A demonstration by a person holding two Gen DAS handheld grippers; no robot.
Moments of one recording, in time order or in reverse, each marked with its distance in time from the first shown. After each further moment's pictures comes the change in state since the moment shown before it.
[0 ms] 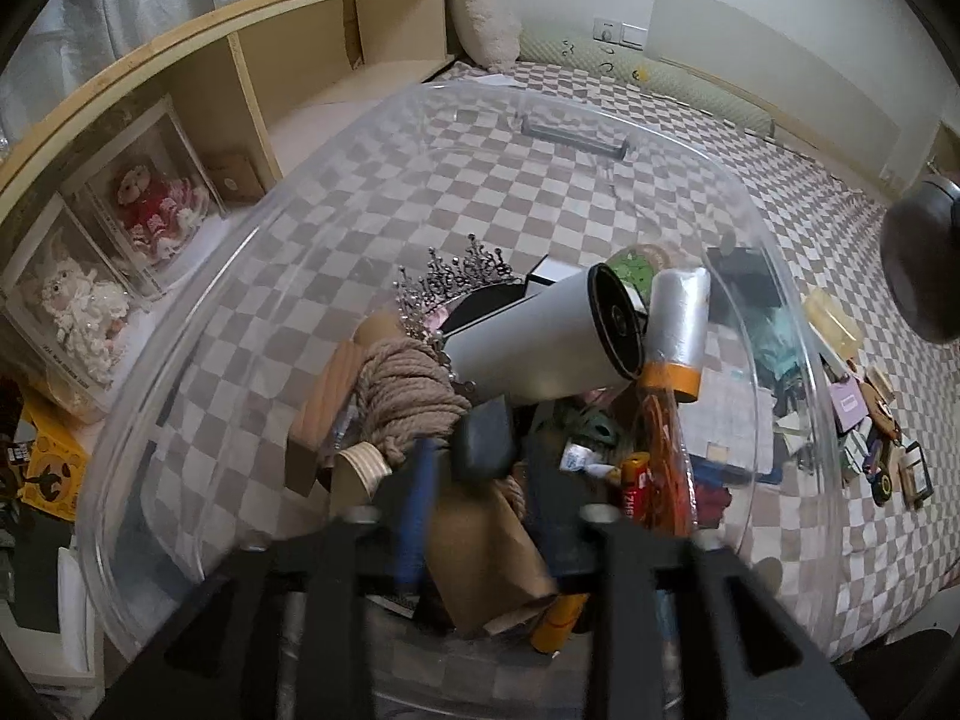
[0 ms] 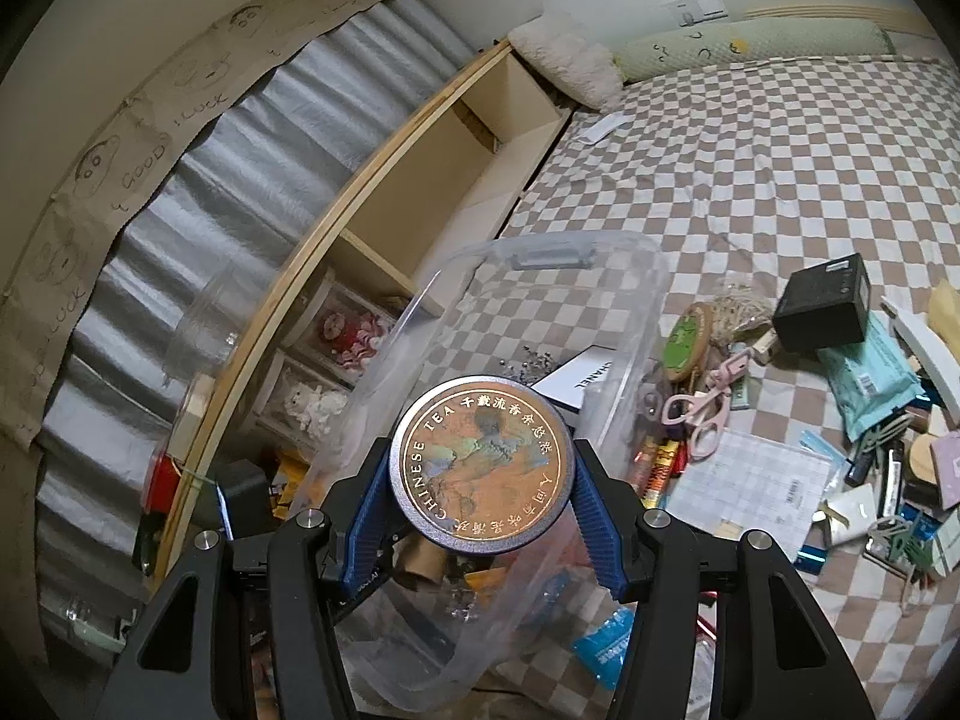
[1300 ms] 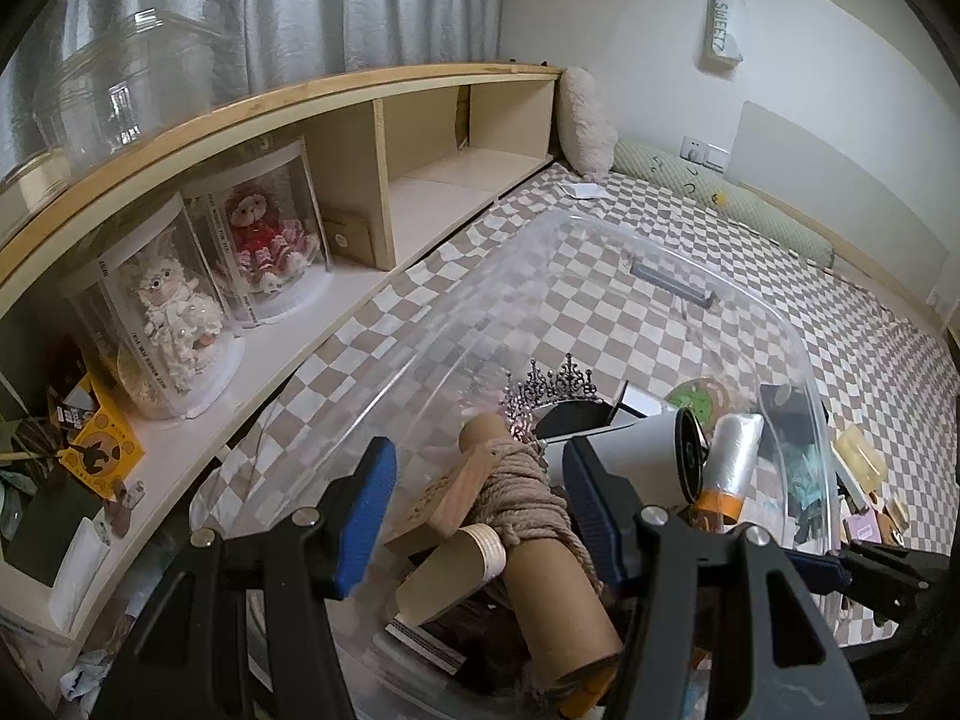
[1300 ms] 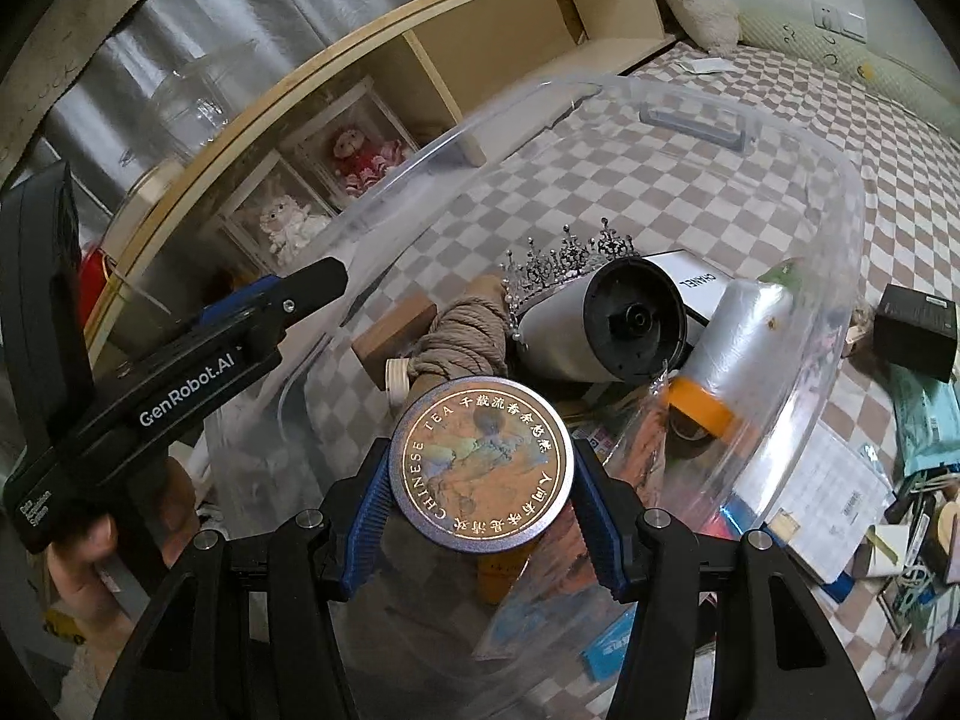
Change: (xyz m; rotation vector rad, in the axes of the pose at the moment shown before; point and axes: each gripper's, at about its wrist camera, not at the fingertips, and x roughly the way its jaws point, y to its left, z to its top) left arm -0.043 0.047 0.007 -0.189 -0.225 0.114; right arm 0.102 0.054 -0.058 -0.309 0.260 -0.097
